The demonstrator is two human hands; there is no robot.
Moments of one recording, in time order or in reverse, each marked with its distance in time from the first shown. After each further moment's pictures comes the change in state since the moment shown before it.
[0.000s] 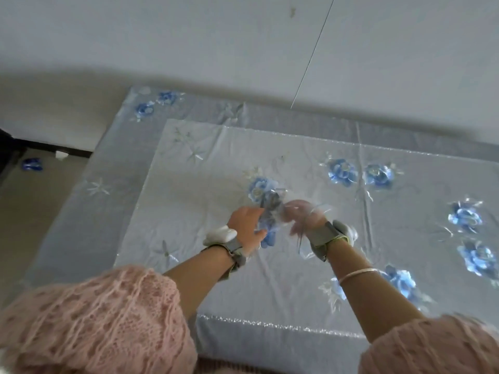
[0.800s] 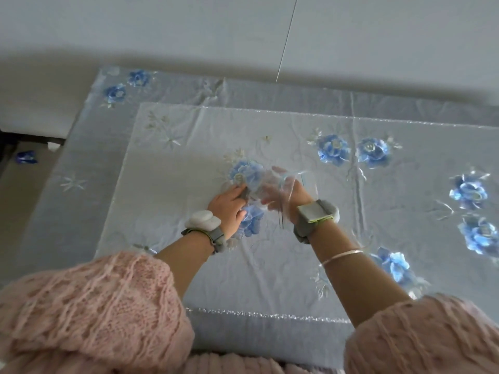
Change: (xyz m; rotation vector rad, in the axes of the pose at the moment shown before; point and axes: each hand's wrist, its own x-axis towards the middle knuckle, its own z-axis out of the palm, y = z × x) left_hand 0.027 -0.016 0.020 0.274 0.008 0.118; right_hand -0.003 -0.010 -0.008 0.233 -0.132 -0.149
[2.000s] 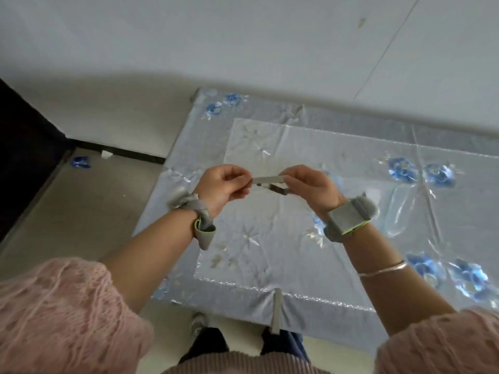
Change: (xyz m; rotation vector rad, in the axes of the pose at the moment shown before) left_hand -0.121 -0.112 -0.154 -1.333 0.197 -0.197; right_hand -0.066 -0.054 0.167 -0.274 -0.002 -0.465
